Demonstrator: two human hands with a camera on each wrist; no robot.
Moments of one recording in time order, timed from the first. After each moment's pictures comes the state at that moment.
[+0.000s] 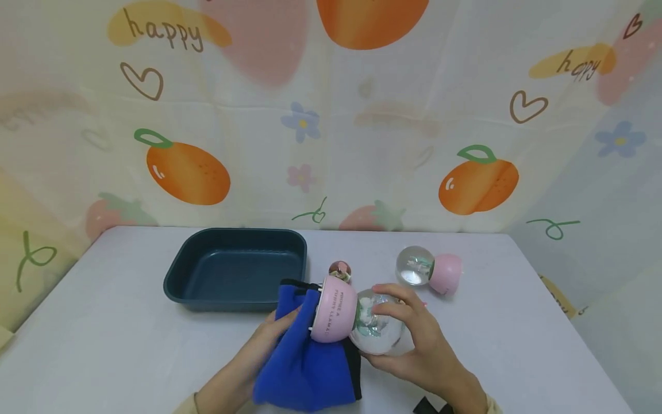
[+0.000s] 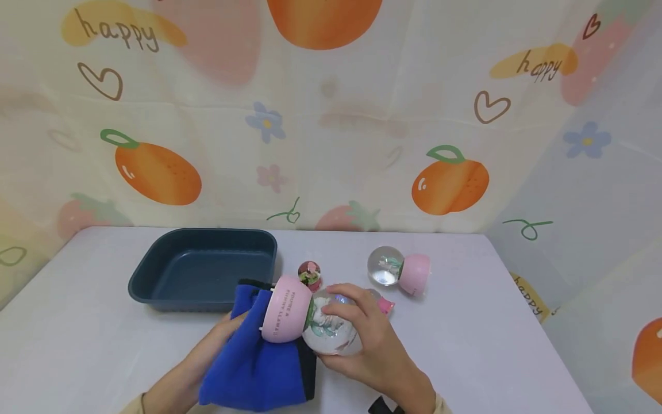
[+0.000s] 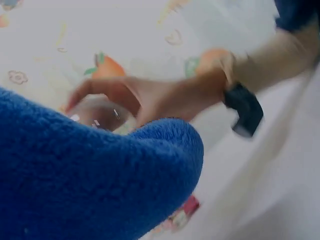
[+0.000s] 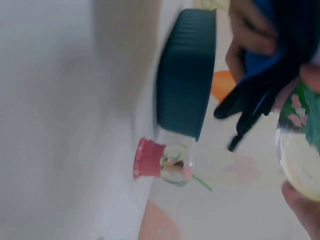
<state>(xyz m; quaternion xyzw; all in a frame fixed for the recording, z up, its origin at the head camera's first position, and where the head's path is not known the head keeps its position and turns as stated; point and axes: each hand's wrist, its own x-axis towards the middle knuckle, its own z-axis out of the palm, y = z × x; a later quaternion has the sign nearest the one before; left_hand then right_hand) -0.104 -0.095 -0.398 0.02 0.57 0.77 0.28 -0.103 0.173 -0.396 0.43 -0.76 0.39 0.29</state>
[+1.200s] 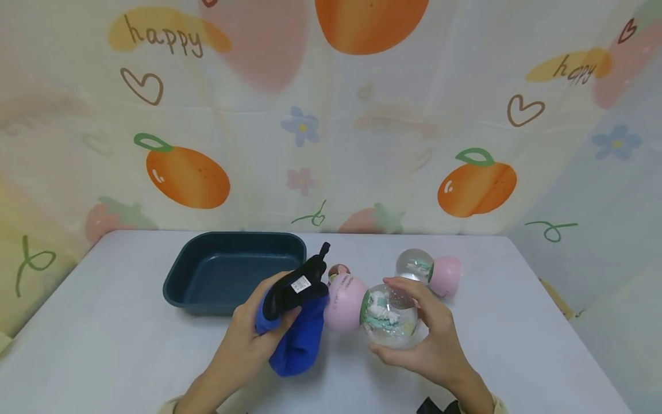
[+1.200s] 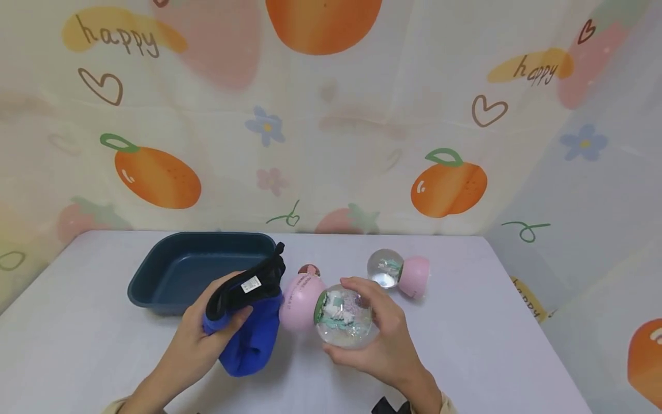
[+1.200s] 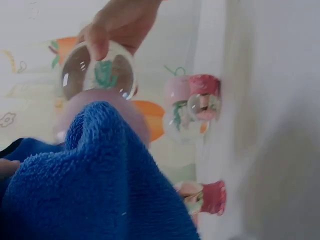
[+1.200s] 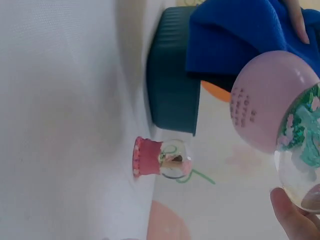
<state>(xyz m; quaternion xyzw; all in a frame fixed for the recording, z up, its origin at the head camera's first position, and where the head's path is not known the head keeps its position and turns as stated) -0.100 -0.104 -0.377 0.20 0.82 0.52 -0.14 -0.109 0.179 -0.393 0.33 -0.76 0.47 0.30</state>
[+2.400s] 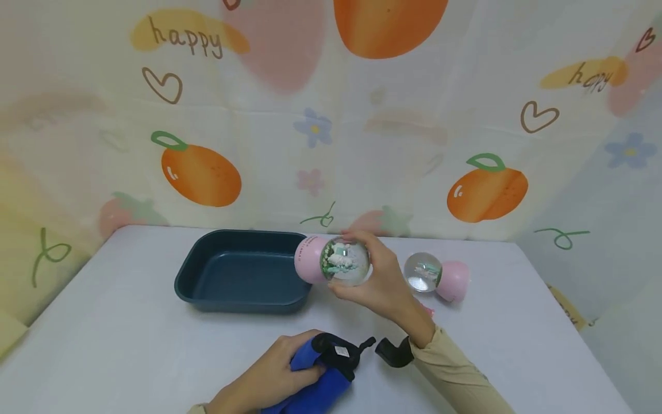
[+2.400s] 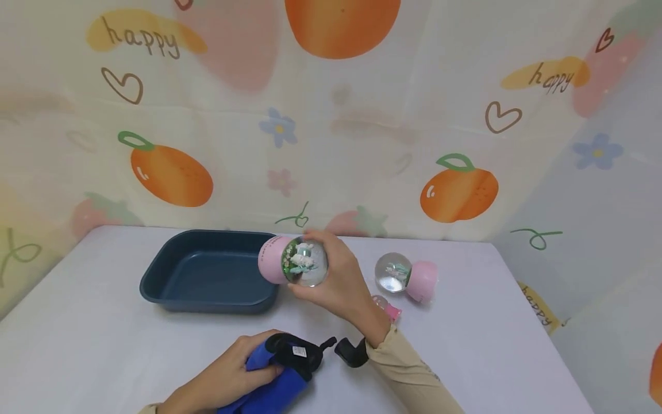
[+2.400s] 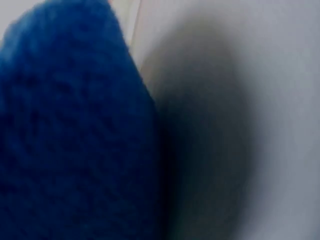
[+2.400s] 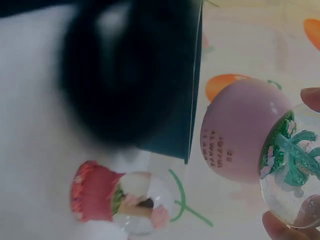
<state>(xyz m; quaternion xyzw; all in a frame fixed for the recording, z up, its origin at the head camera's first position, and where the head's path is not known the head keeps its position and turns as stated) -0.097 -0.105 -0.436 0.28 0.80 0.51 0.16 -0.181 0.112 -0.366 0.33 -0.80 0.46 0.22</state>
